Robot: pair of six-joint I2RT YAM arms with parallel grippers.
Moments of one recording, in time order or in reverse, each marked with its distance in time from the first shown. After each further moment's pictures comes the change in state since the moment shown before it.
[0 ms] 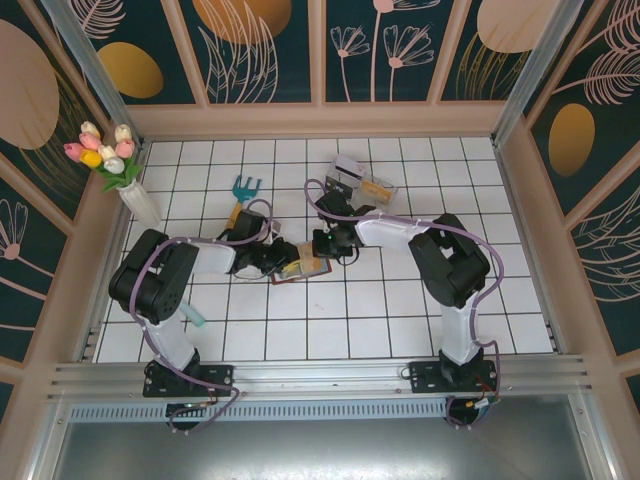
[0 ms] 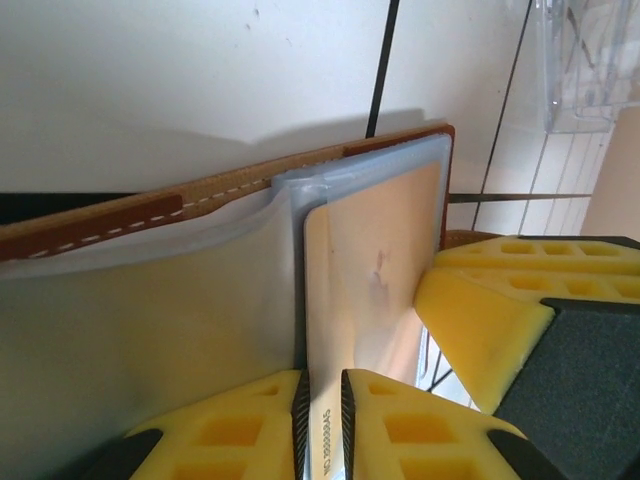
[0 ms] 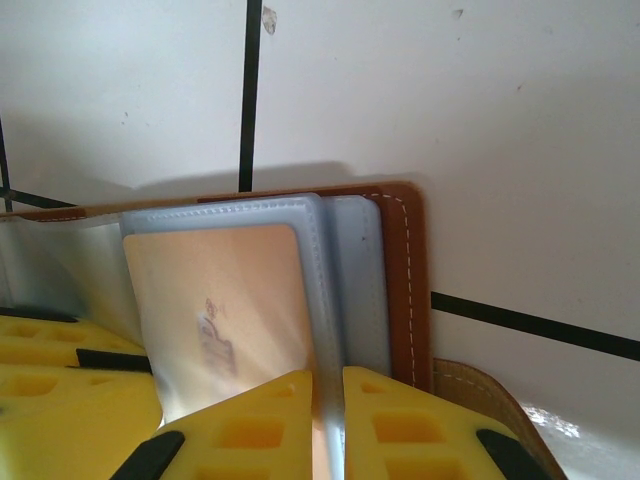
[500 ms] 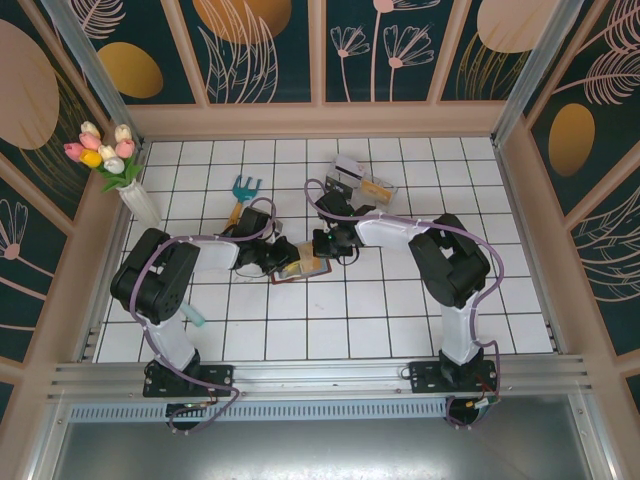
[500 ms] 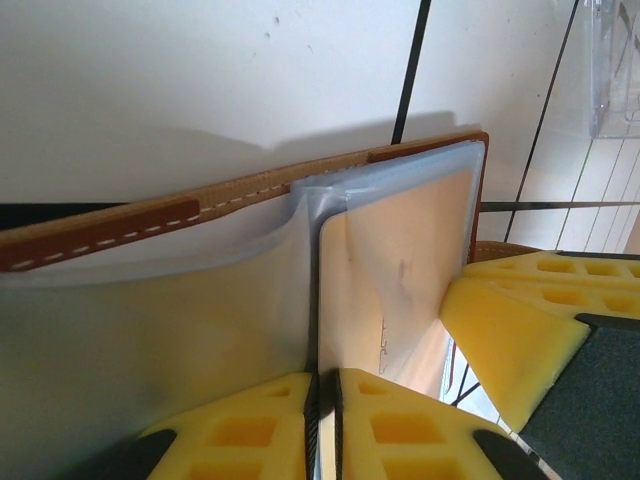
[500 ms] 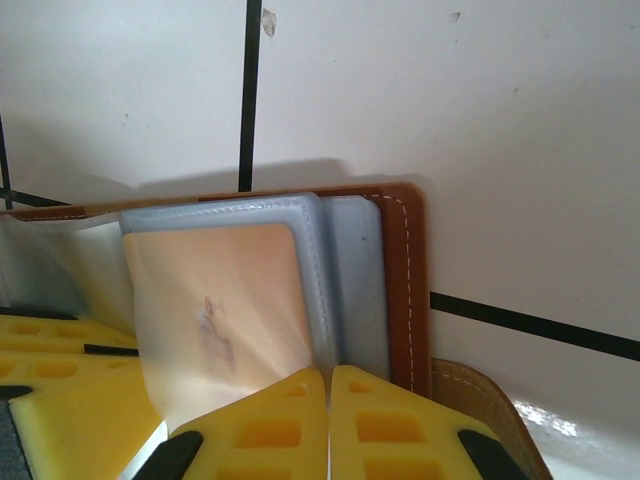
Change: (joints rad) left arm -0.024 0.006 0.045 -0.090 -0.050 0.021; right arm 0.000 0.000 0.000 -0.001 0.001 0.000
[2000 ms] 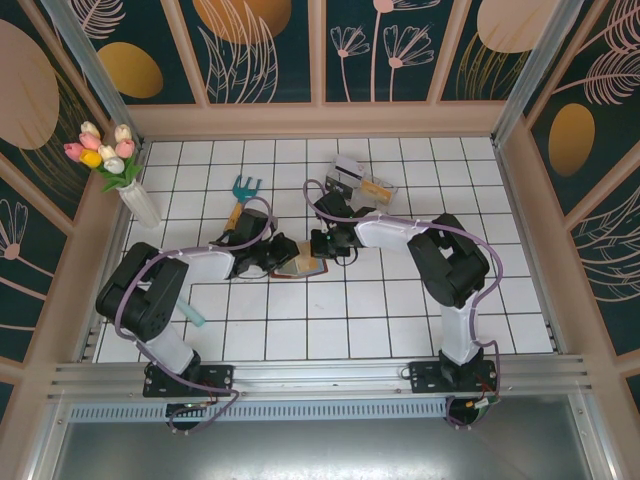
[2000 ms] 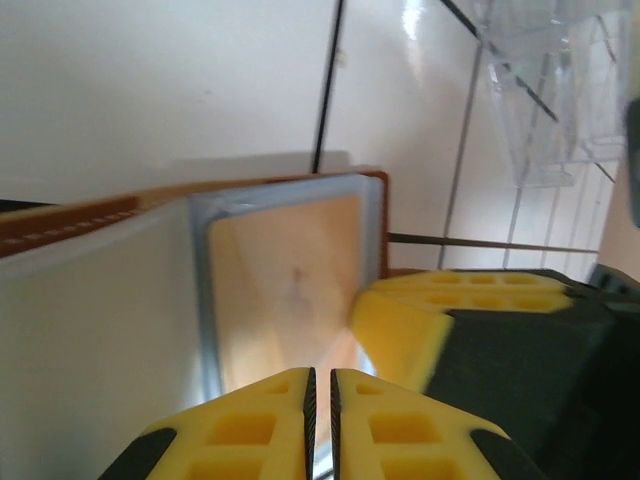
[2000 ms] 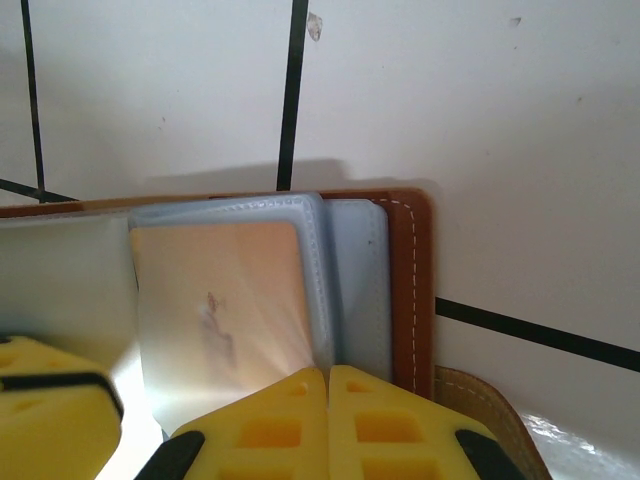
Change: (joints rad) left arm -0.035 -0.126 -0.076 0.091 -0.142 -0.092; right arm 0.004 0.003 -0.013 0.050 -0.025 0.004
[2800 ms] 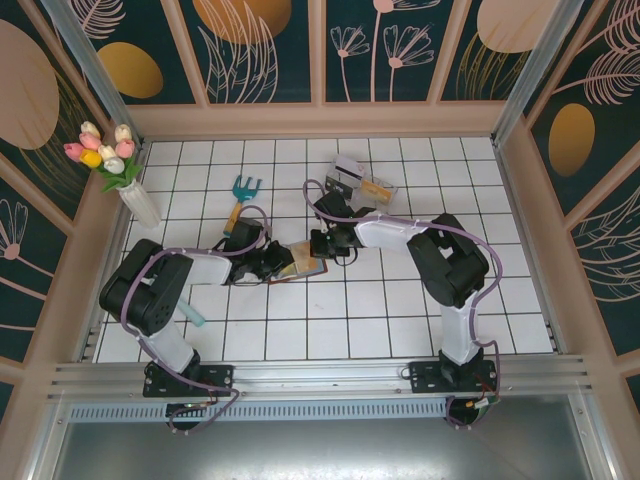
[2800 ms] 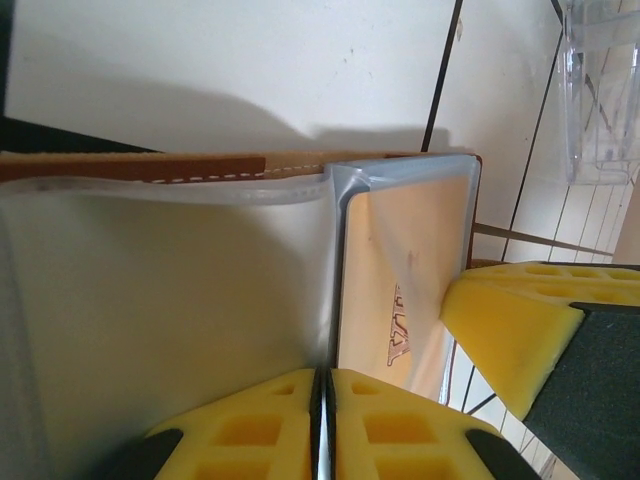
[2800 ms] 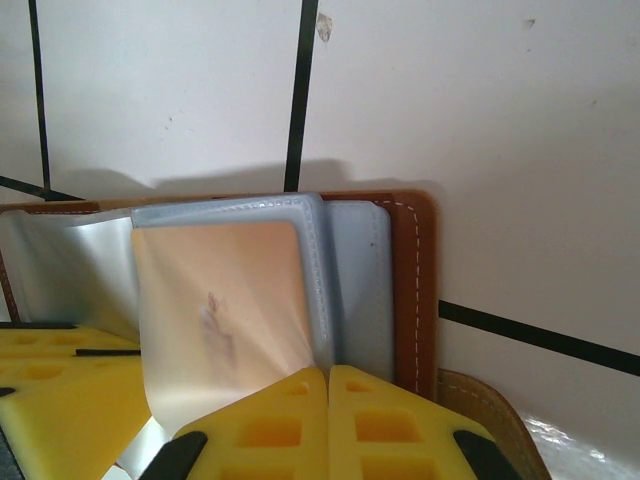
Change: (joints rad) left arm 0.035 0.039 -0.085 0.106 0.056 -0.014; right arm 0.000 0.005 -0.002 0.009 -0.010 -0.004
